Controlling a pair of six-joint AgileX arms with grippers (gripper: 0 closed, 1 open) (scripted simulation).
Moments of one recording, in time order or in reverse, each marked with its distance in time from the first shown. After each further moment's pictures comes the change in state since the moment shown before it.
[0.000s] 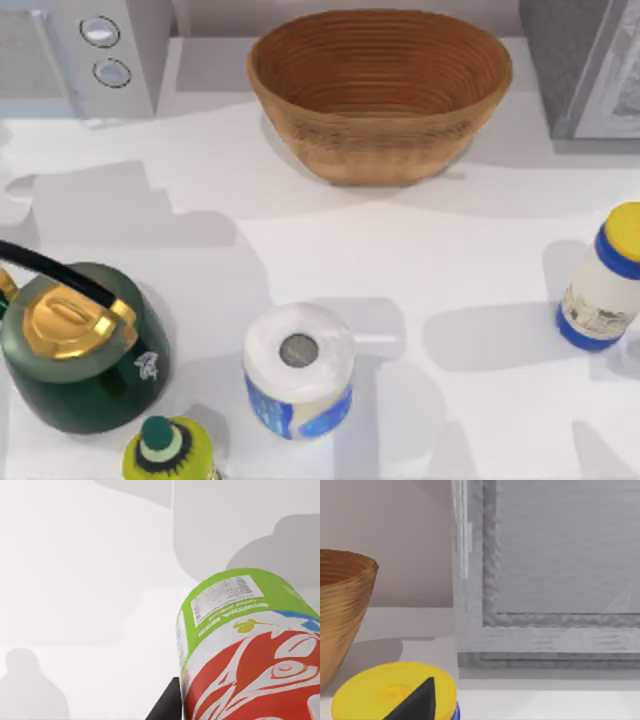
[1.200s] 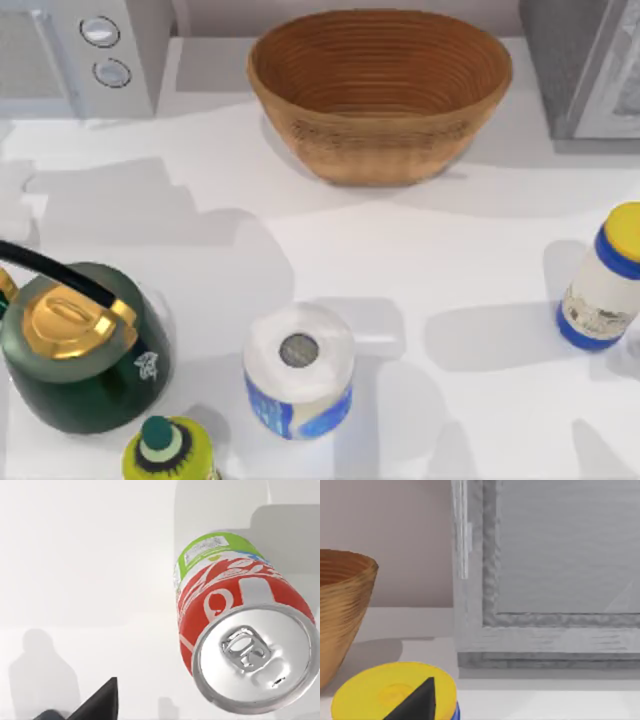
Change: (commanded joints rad) left arm -0.001 0.012 0.115 -0.105 -0.002 -0.001; right arm 0.000 0.000 0.000 0.000 0.000 0.000
